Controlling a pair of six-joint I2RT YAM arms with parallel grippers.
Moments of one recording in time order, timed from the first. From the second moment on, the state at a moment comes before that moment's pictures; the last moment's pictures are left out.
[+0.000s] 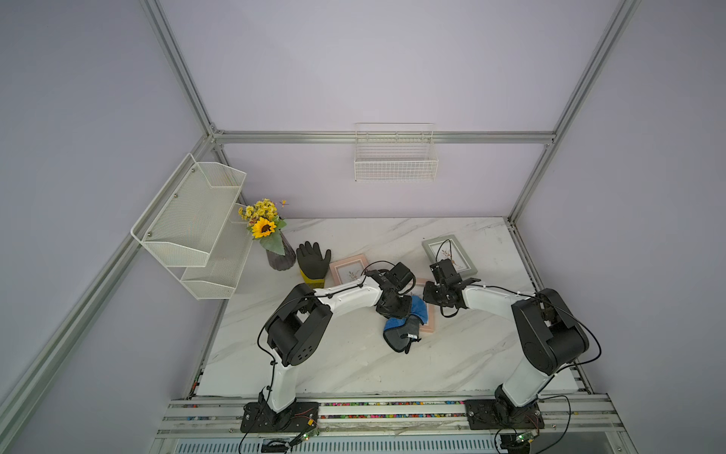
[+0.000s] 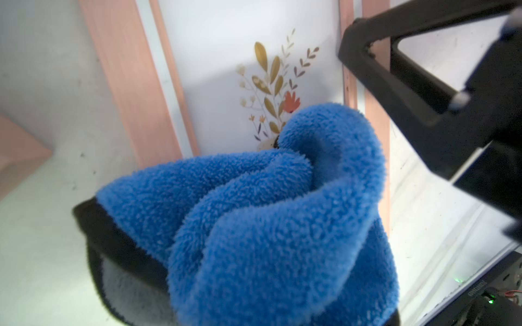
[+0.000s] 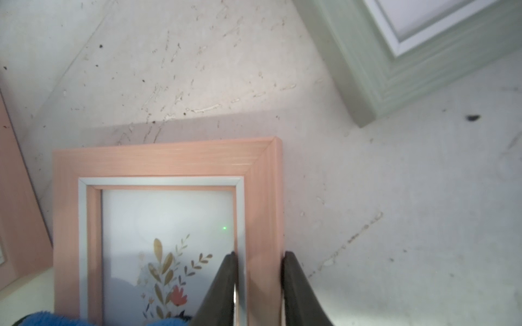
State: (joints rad) left arm -0.82 1.96 1.42 -0.65 0.12 -0.55; right arm 0.40 1.71 0.91 -0.23 0.05 0.63
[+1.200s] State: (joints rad) left arm -0.82 1.93 1.39 -0.63 0.08 -0.63; right arm 0.40 1.71 0.91 -0.23 0.05 0.65
